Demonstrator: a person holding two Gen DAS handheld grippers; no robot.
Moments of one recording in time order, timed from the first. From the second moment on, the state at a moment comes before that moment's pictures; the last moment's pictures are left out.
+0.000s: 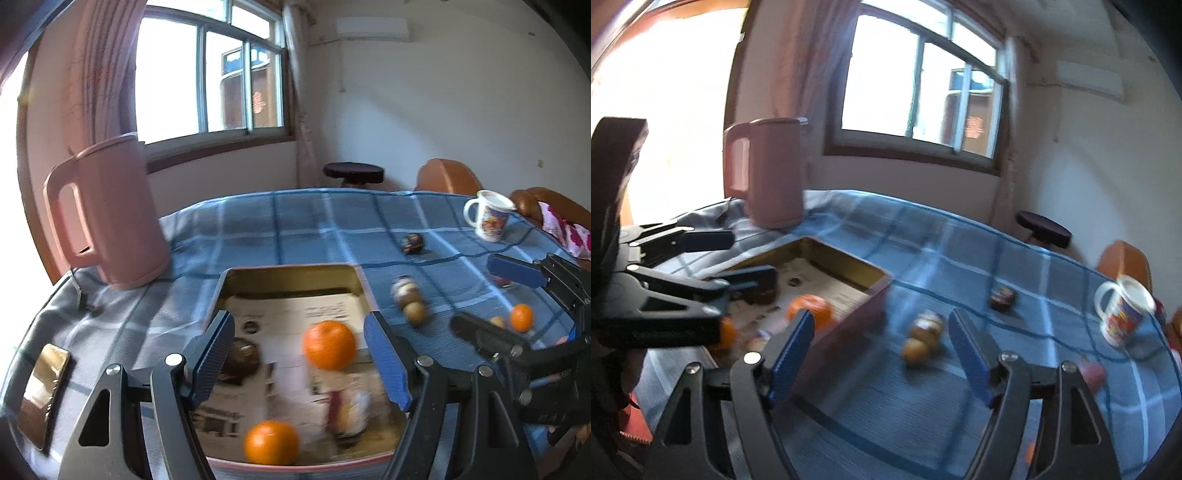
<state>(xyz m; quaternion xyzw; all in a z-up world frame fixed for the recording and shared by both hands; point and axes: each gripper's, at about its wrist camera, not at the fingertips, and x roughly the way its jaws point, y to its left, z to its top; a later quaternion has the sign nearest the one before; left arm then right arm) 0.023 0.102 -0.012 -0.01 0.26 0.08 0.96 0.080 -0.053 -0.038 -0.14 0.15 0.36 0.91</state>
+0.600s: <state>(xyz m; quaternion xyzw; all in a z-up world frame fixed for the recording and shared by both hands) 0.074 -0.019 -0.036 0.02 0.31 -0.06 0.95 0.140 -0.191 -0.071 -0.05 0.26 0.21 0.94</state>
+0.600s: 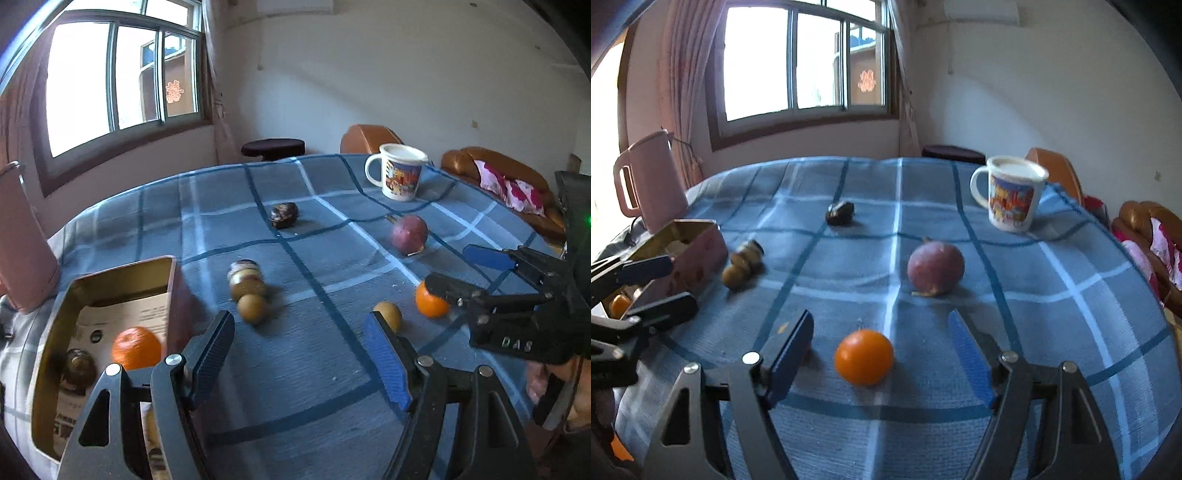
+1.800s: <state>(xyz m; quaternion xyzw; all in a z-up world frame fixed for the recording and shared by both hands) 0.126 -0.100 -0.070 0.08 0.40 -0.15 0.90 0.160 -0.220 -0.082 0.03 0.31 0.20 0.93</state>
